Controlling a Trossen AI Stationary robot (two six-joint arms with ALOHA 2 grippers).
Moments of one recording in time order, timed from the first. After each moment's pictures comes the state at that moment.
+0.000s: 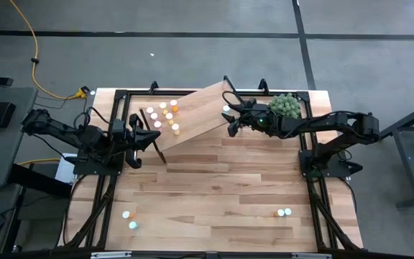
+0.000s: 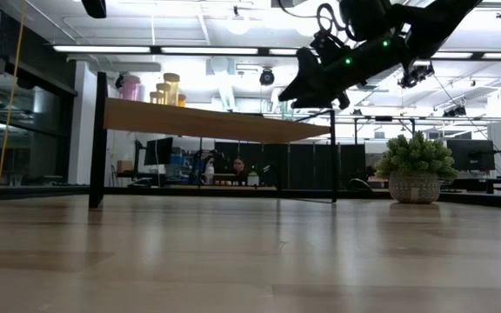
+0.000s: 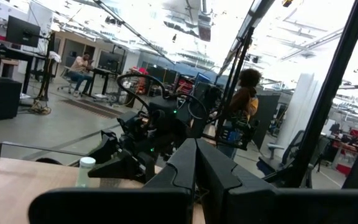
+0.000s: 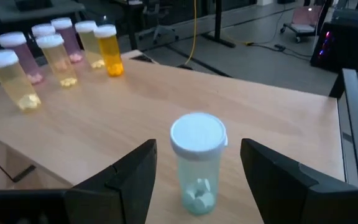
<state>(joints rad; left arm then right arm) -0.24 0.62 0.47 0.42 -0.56 -0.15 -0.28 1.41 0.71 0.43 0.28 0.14</state>
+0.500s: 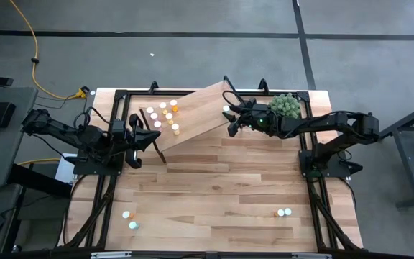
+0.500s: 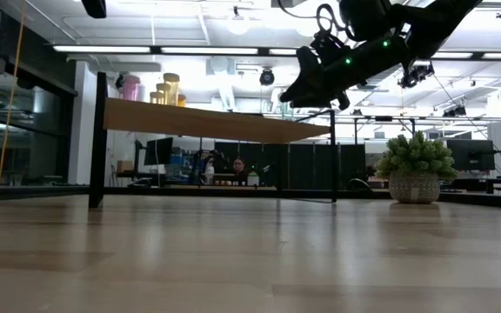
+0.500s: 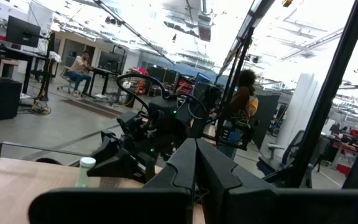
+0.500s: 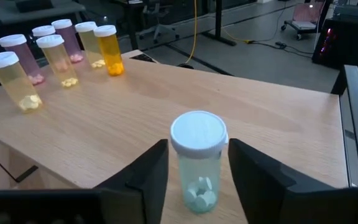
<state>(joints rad) -0.24 0.62 0.47 0.42 -0.56 -0.15 -0.28 1.41 0.71 0.42 0.28 0.16</state>
